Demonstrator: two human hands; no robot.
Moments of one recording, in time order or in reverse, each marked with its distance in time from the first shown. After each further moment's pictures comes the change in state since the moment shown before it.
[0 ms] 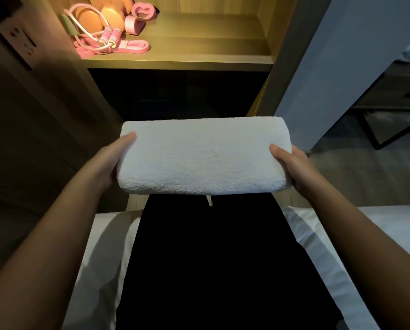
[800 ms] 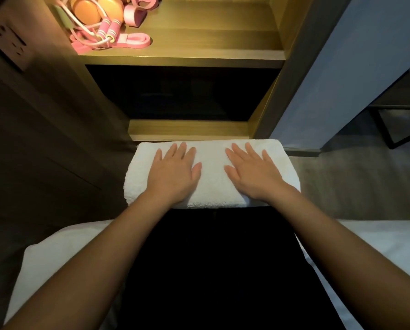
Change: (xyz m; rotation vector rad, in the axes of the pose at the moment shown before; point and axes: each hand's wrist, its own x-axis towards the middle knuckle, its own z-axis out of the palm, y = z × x) left_hand 0.017 -0.007 0.108 1.427 0.008 0.513; right_hand 0.032 -0.015 0.081 -1.298 -0.281 -0.325
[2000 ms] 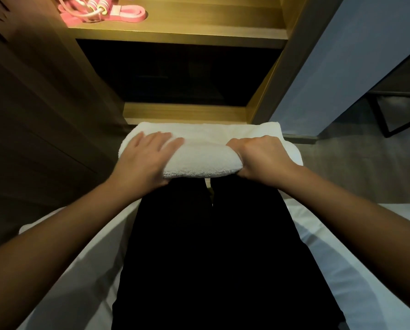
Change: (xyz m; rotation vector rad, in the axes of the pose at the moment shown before) left_hand -0.037 -0.054 0.002 0.146 0.206 0.336; right_hand -0.021 0.000 -0.014 -0.224 0.241 -0.229
